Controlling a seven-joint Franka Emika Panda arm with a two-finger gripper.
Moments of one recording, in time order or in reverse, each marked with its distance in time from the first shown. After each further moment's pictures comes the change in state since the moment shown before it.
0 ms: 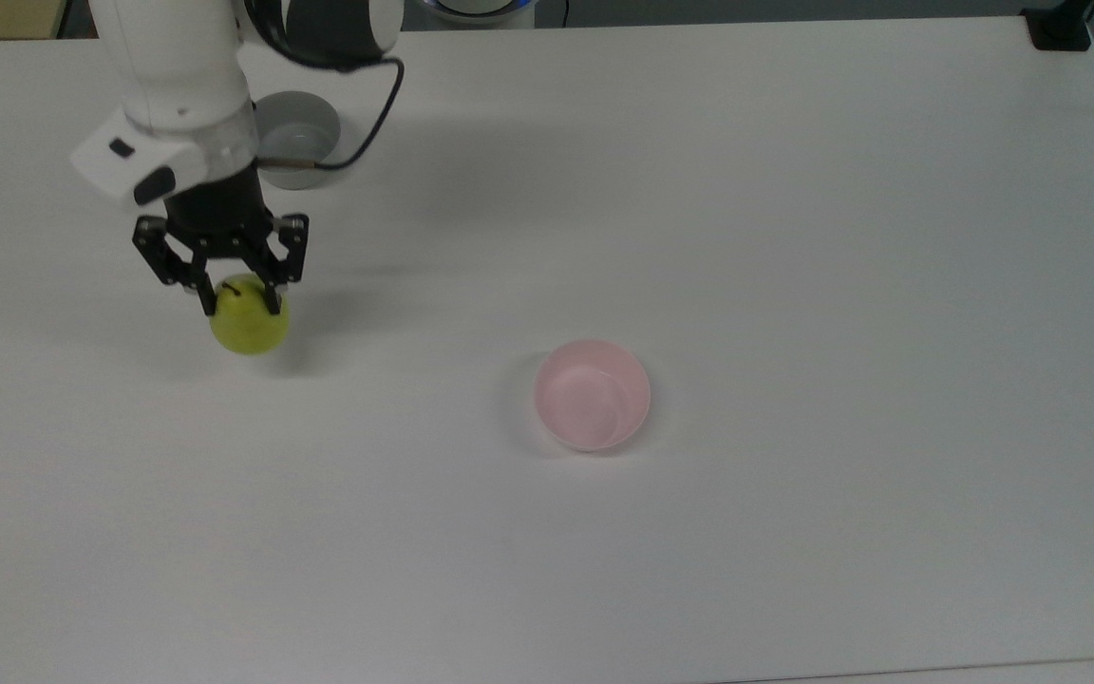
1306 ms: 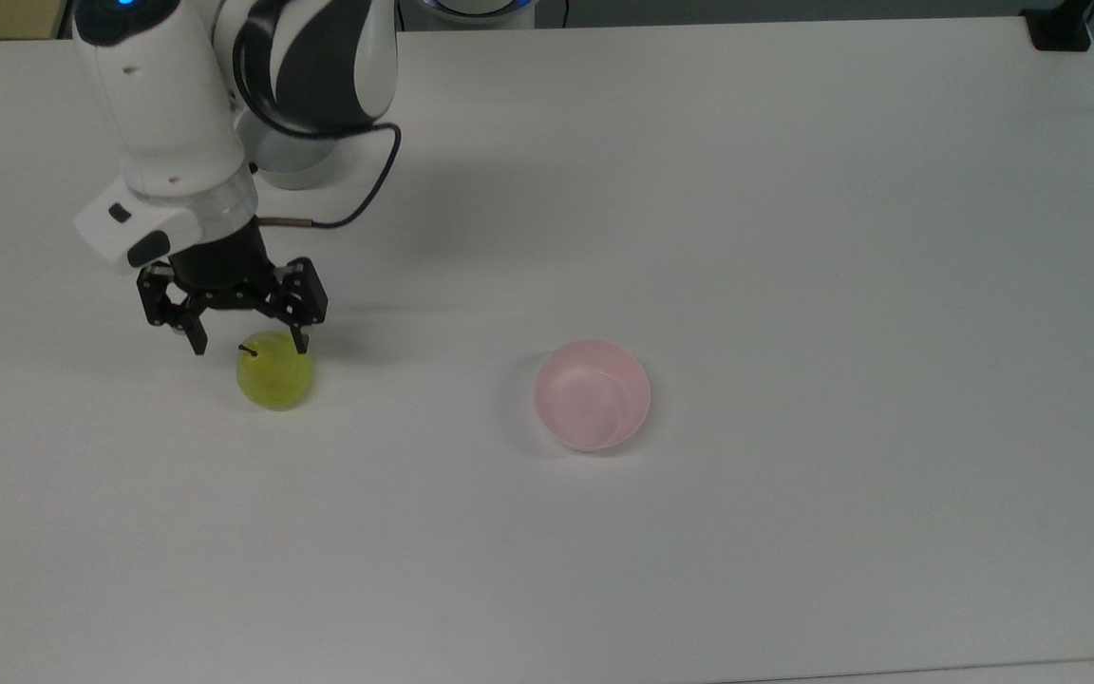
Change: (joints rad) arm -0.008 0.108 0.000 0.115 0.122 -0.033 0.000
